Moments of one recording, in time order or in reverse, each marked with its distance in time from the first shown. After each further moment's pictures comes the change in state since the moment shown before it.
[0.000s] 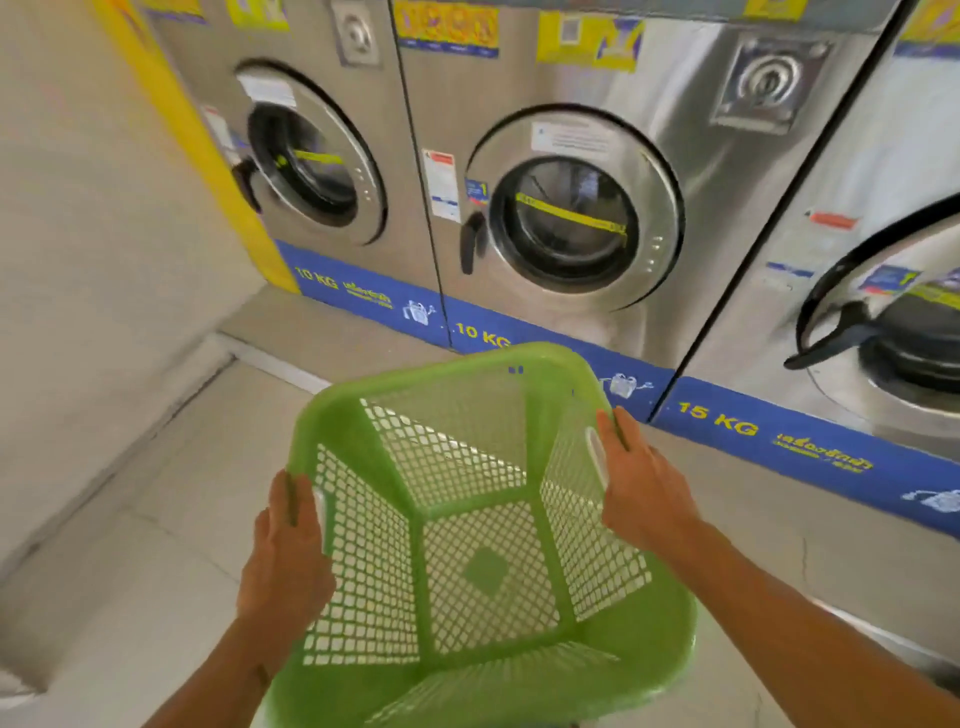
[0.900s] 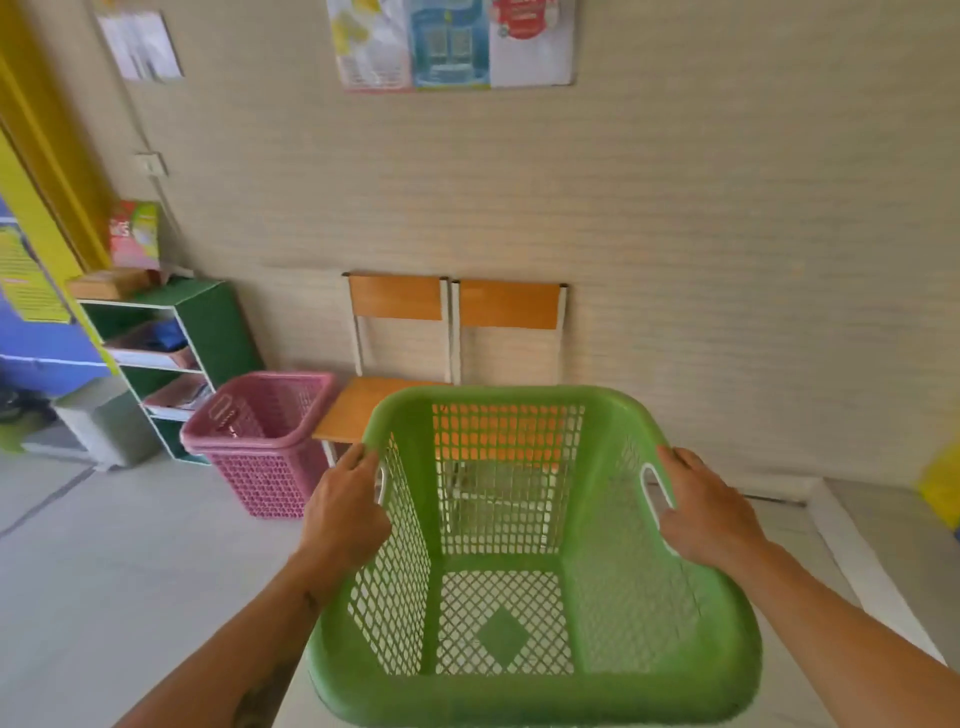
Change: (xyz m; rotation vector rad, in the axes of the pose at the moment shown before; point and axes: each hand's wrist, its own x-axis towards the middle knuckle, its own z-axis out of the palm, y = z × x) left_hand -0.531 -0.527 -0.194 -0.051 0.637 -1.000; right_hand -0.309 -0.691 0.096 -0.055 -0.034 -1.215
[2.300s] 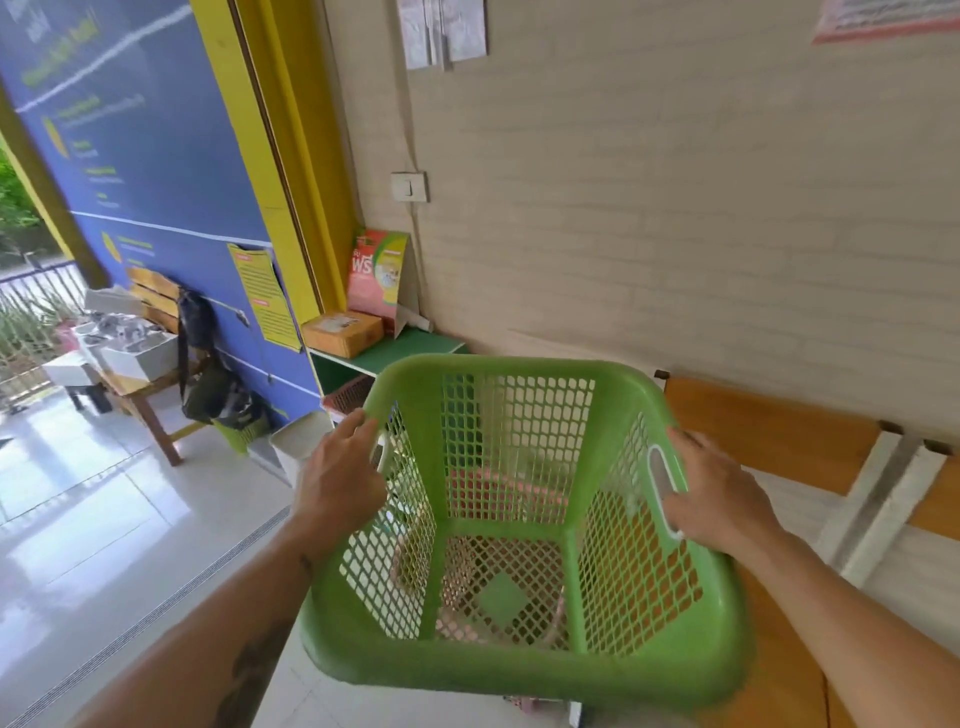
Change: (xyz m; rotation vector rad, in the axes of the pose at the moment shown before) left_hand 0.532 -0.607 -0.110 0.258 0.171 -0.287; right_hand 0.603 -0.667 0.216 0.167 -0.042 -0.376
